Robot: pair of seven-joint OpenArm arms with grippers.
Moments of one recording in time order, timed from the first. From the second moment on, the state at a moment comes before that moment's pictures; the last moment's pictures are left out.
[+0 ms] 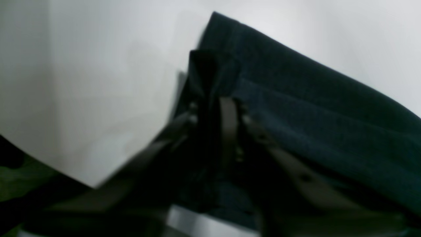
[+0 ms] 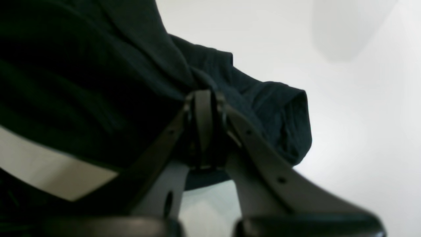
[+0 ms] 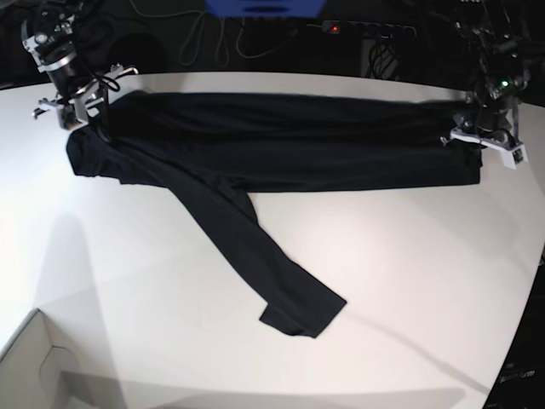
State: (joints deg) left arm 19.2 -11.1 -26.7 95.7 -25.4 0.1 38.6; right arm -31.7 5.6 30.8 101.0 -4.3 40.1 -1.8
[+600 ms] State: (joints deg) left arm 21.0 -12.6 -26.9 100.4 -25.3 0.1 39.2; right arm -31.3 5.6 30.7 101.0 -9.0 40.1 -1.8
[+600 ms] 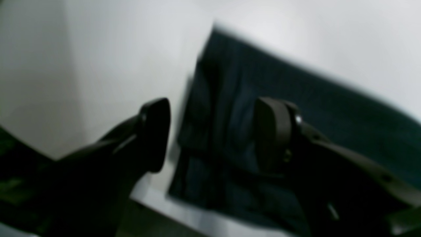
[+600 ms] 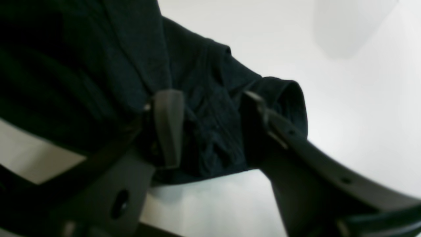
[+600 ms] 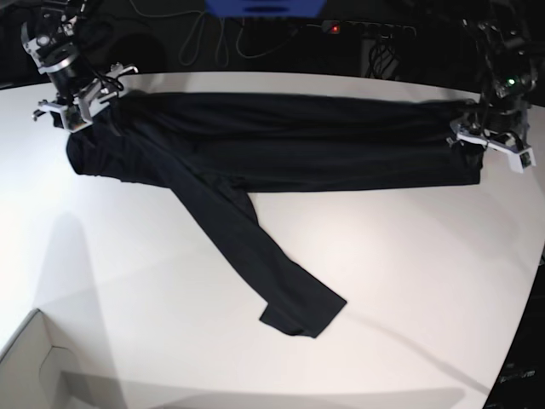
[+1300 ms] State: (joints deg) left arm 4.5 -5.0 -2.0 96.3 -30.4 0.6 39.2; right arm -23.3 -1.3 43.2 101.2 -9.0 40.3 -2.0
